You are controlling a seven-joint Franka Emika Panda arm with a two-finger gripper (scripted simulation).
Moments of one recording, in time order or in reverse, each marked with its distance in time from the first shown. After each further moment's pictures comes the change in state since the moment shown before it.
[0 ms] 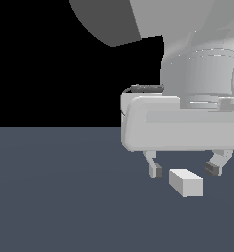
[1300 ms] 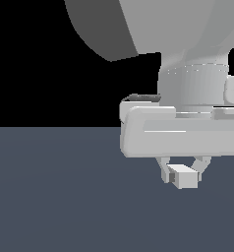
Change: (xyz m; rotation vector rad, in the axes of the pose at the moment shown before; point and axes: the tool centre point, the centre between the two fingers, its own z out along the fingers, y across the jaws) arm 0.007 -0.001 0.012 0.001 0.000 -0.007
